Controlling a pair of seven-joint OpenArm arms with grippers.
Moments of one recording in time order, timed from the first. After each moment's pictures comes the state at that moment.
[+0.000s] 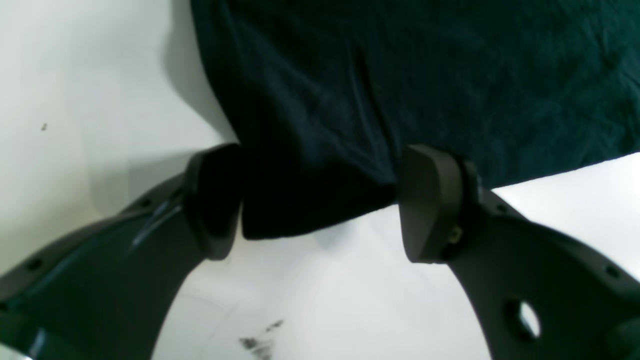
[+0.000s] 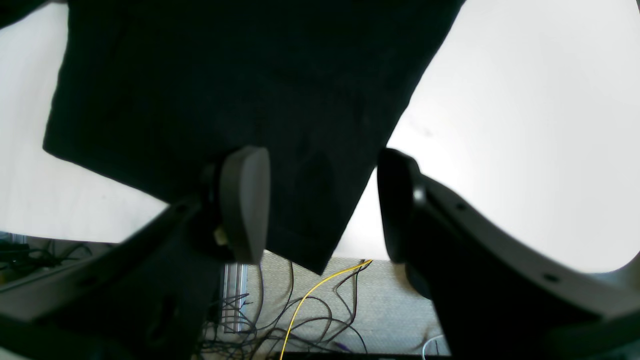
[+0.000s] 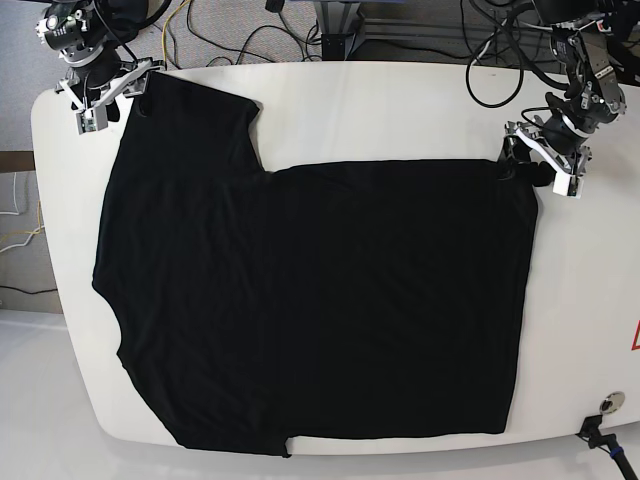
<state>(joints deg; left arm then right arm) 13.0 -15.7 -28.5 81.4 -26.1 -41.9 35.9 -31.3 5.0 42.1 112.1 25.9 40.0 -49.9</state>
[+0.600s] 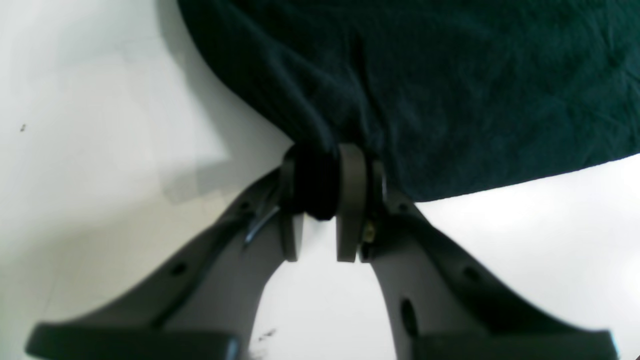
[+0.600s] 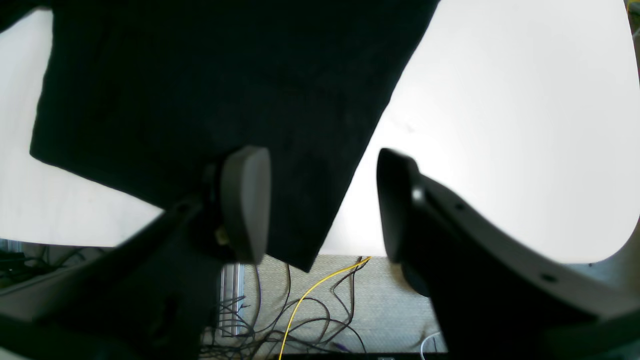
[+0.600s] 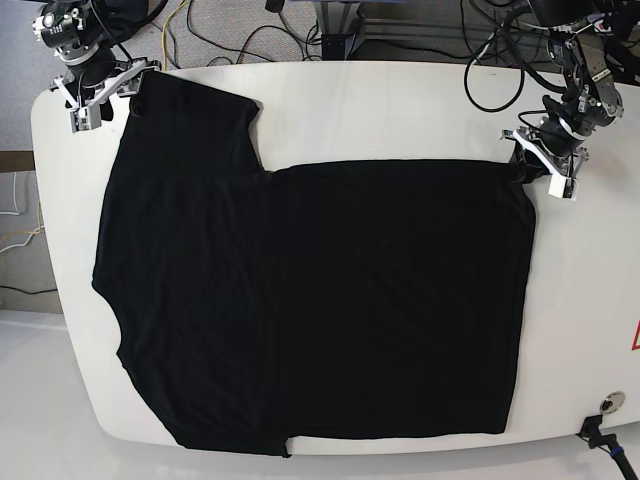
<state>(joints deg) 11.7 -15.2 -28.4 81.2 -25.2 -41.9 37.4 -31.3 4.9 43.9 112.1 25.9 40.0 -49.9</state>
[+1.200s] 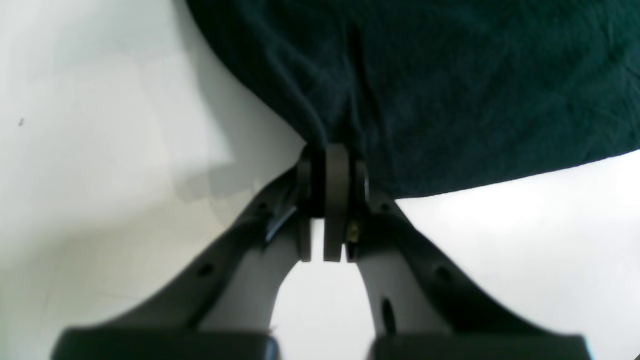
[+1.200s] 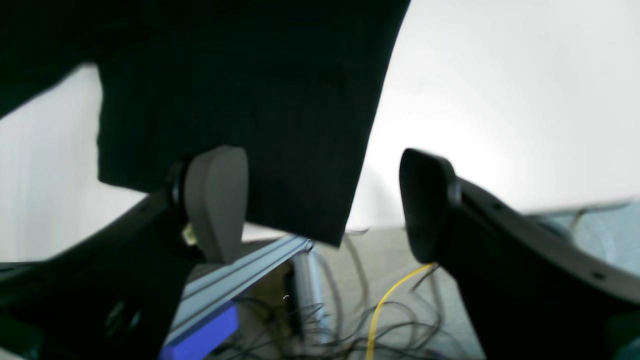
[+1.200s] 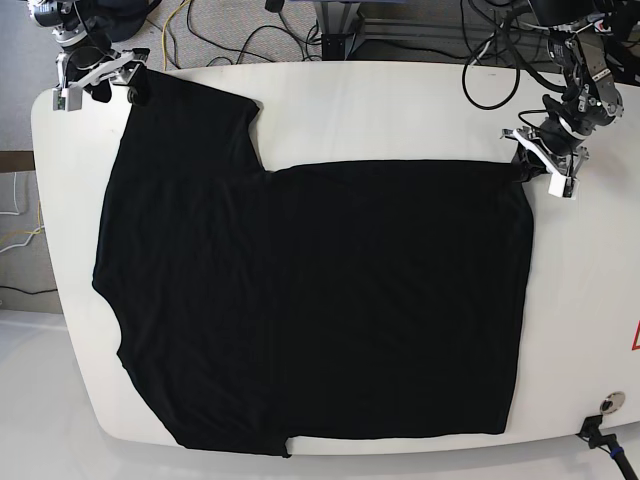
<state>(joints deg) 11.9 -15.3 -28.4 81.2 -25.2 -41.9 37.5 -30.3 2.2 52.6 106.0 43.4 40.0 -57.4</state>
